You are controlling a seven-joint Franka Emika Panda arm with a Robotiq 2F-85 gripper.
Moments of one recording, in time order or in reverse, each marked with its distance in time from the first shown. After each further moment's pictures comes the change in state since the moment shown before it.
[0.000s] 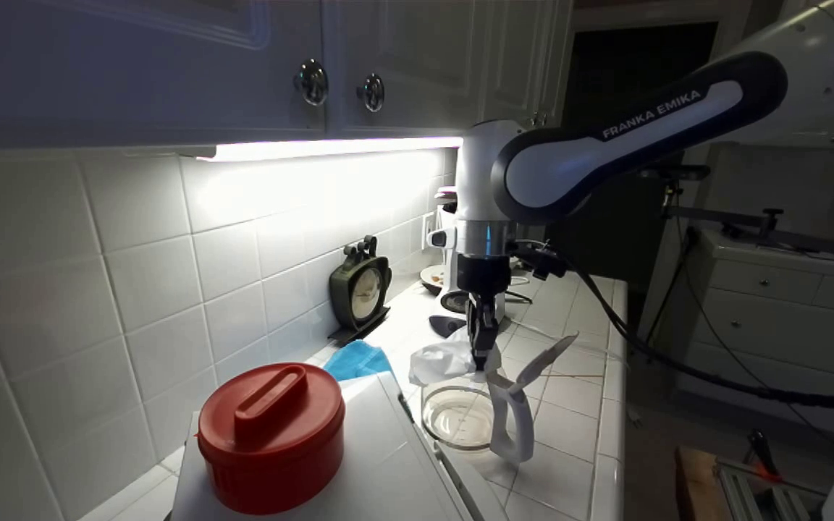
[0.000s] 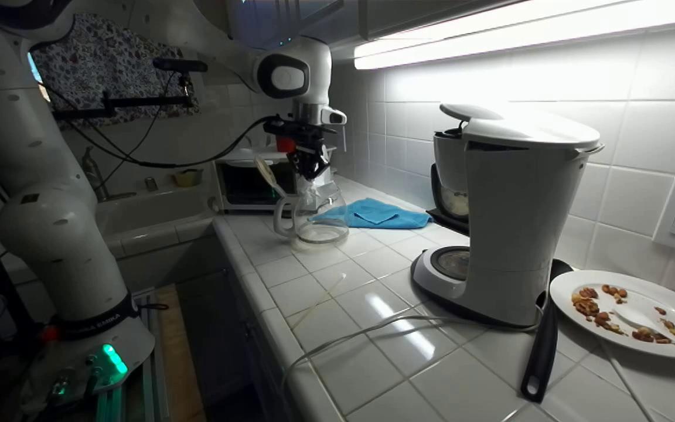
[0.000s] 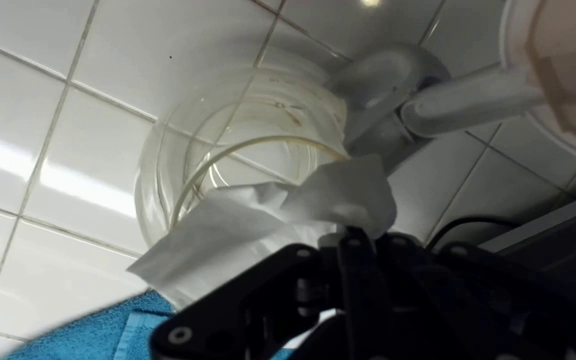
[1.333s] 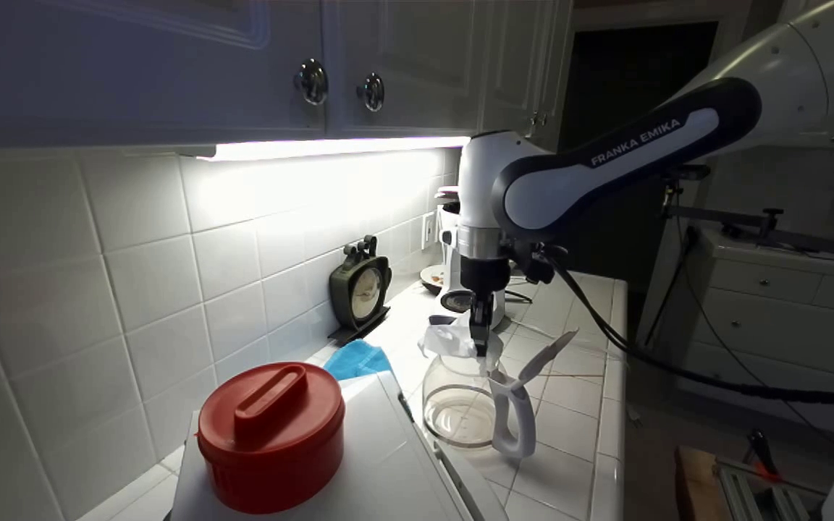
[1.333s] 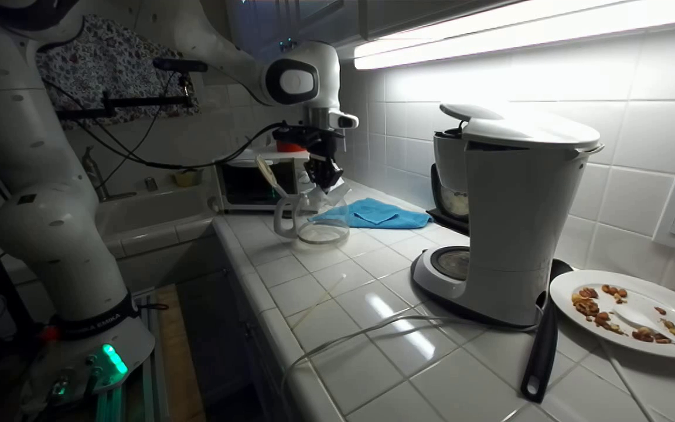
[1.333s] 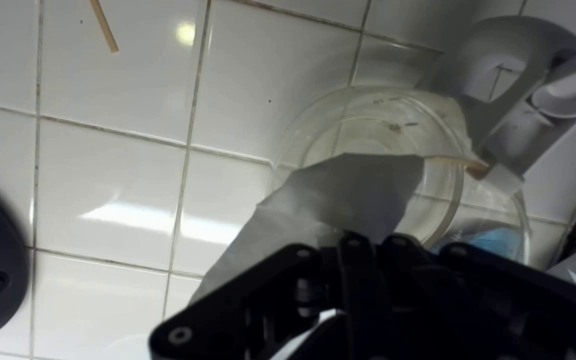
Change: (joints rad) arm -0.040 0.032 -0.025 -0.004 -0.143 0.071 0.279
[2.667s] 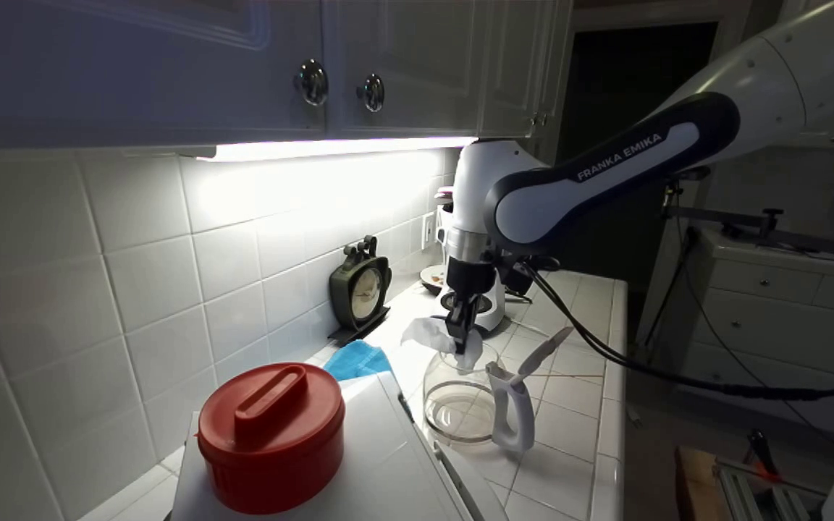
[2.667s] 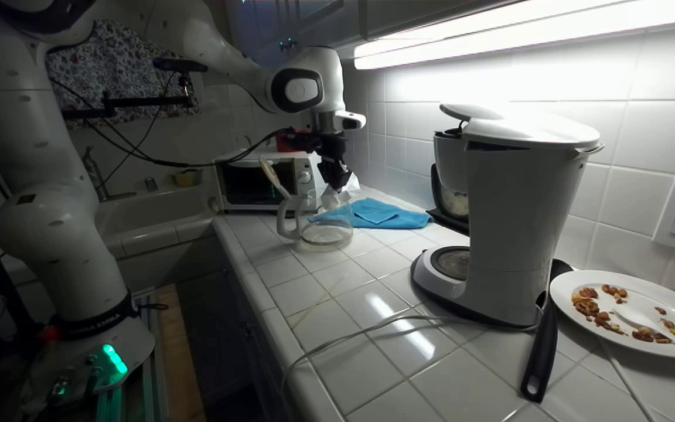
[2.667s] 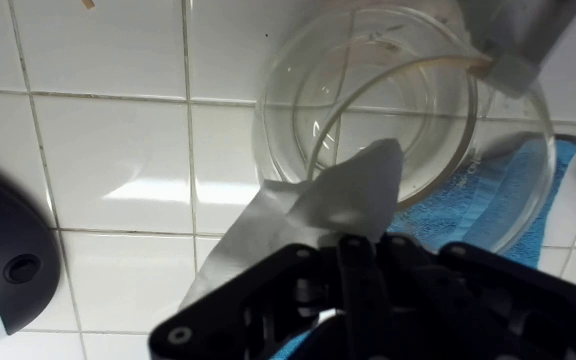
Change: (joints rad) arm -0.003 0.043 0.002 0.006 0.000 0.149 0.157
